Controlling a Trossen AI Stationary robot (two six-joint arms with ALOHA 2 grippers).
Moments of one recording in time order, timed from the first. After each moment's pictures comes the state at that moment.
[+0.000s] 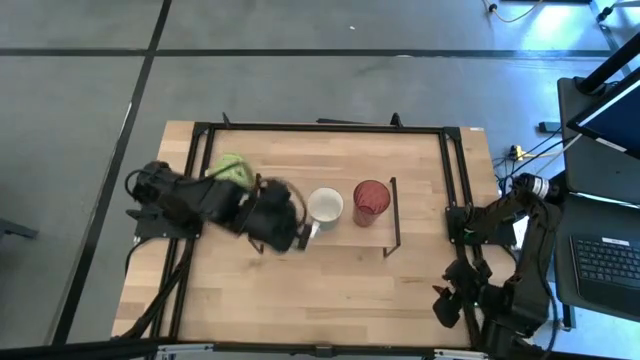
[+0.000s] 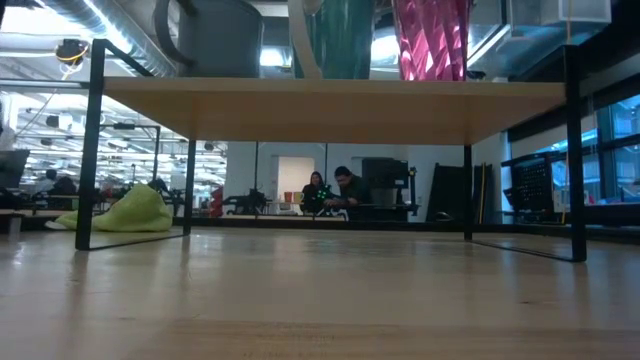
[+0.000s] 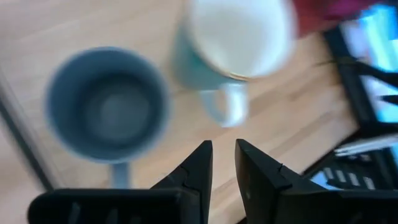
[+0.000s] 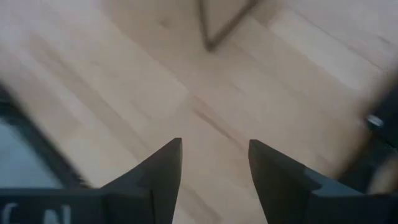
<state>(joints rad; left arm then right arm) -0.38 1.75 2.11 -1.50 -0.37 -1.51 1.23 1.59 1.35 -1.49 0.49 2.15</state>
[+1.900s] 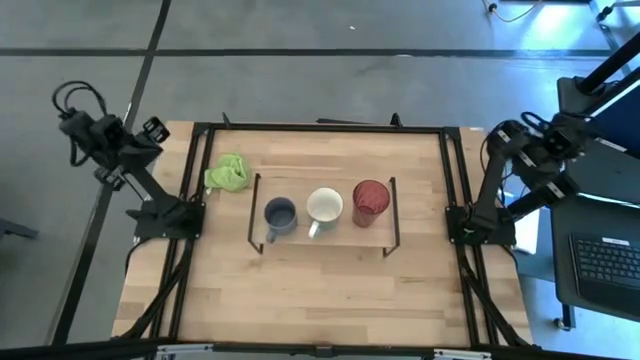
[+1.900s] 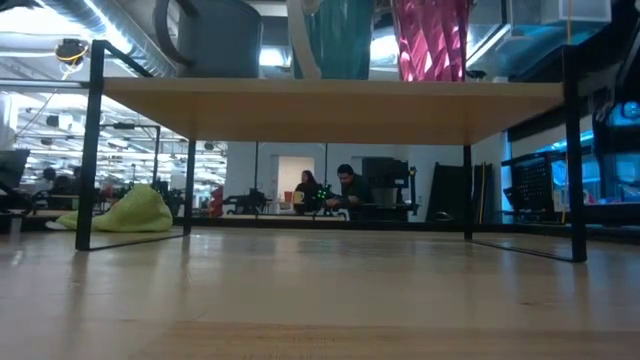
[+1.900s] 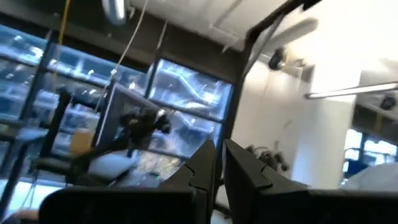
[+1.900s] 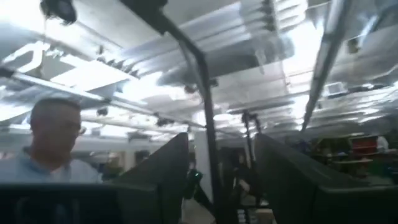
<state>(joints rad) -0.75 0.02 0.86 -0.27 -0.52 -0.02 1.20 0.20 0.81 0.21 0.64 -0.43</state>
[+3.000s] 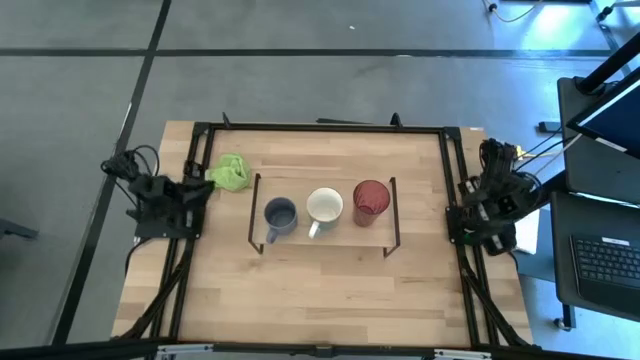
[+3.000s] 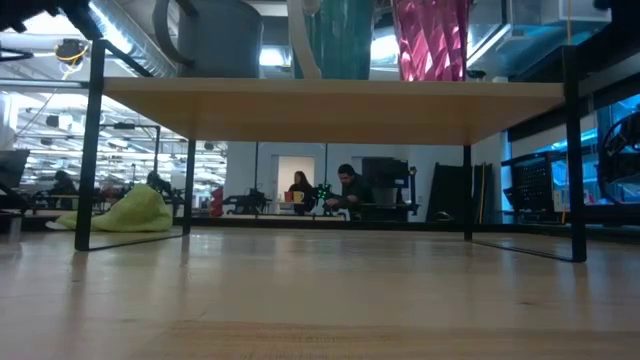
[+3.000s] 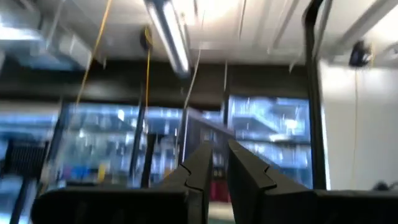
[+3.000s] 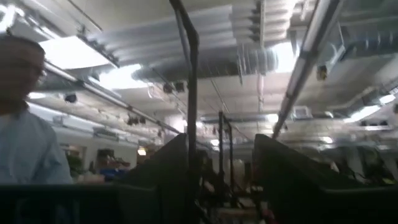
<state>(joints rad) -0.63 0.01 0.01 0.82 -0.64 0.45 1.19 0.01 0.06 0.88 0.64 -0.67</state>
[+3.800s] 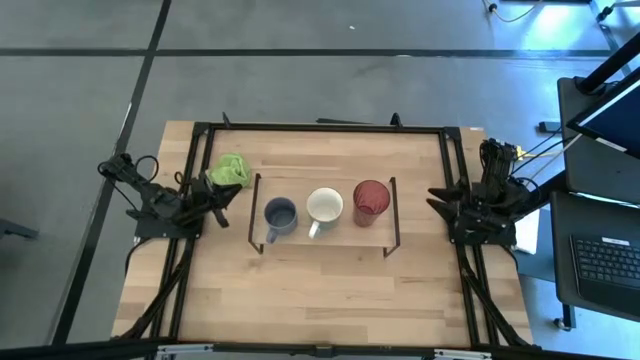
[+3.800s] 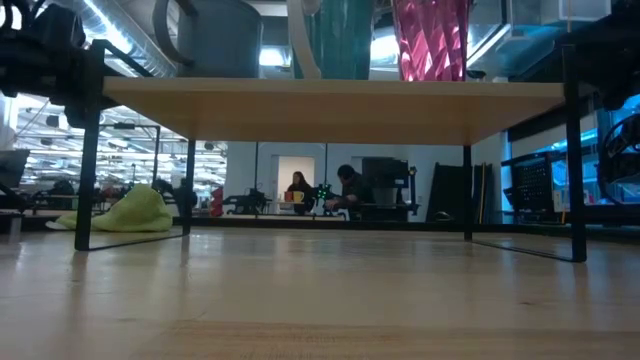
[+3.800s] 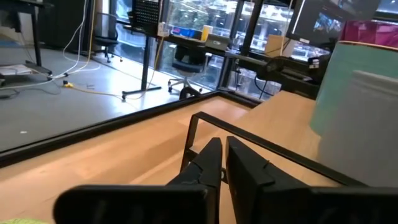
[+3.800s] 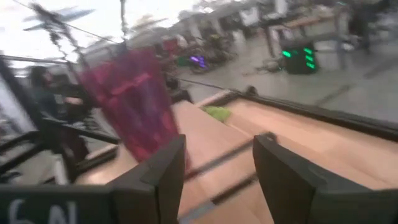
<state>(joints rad) -0.59 0.01 0.05 -0.08 -1.15 -0.29 1.19 0.01 0.01 0.76 1.53 -0.38</state>
